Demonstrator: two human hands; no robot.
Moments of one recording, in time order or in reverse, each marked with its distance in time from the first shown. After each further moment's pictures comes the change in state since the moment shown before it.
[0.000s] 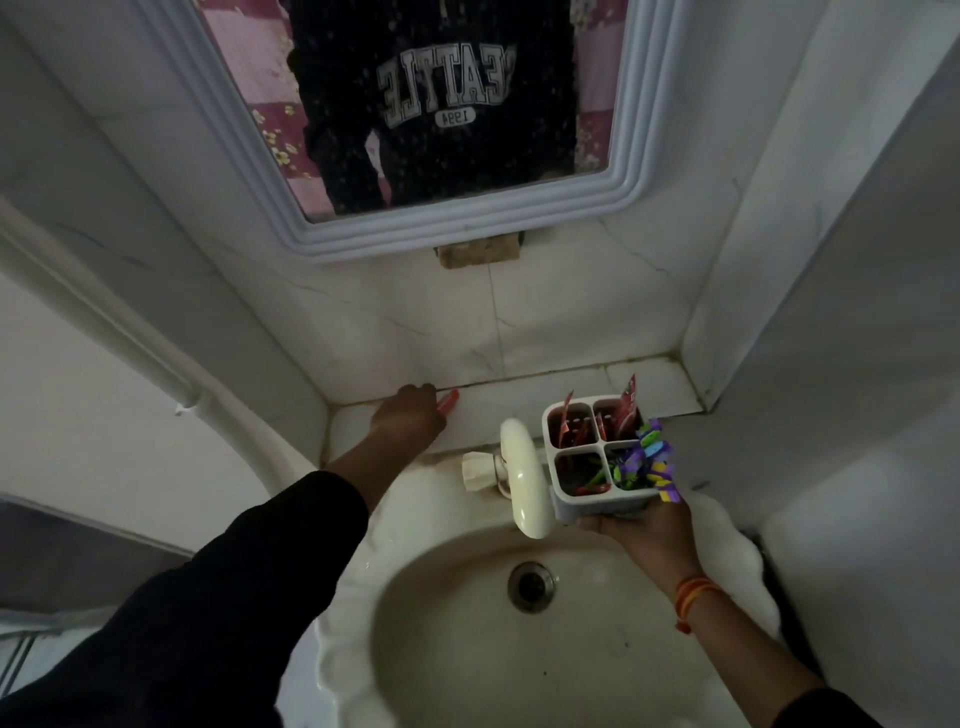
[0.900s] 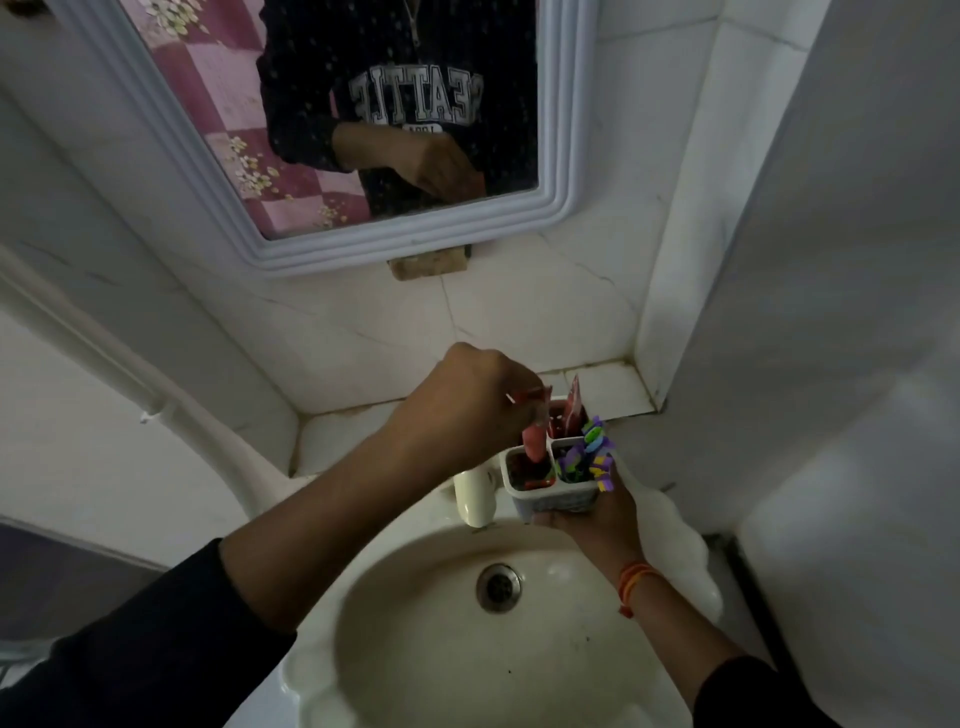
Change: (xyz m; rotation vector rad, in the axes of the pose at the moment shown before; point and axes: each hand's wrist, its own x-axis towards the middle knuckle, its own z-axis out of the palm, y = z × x) left_hand -0.129 0.147 -0.129 -0.206 0.106 0.606; right_hand -0.011 -0.023 0.001 0.371 -0.008 -0.068
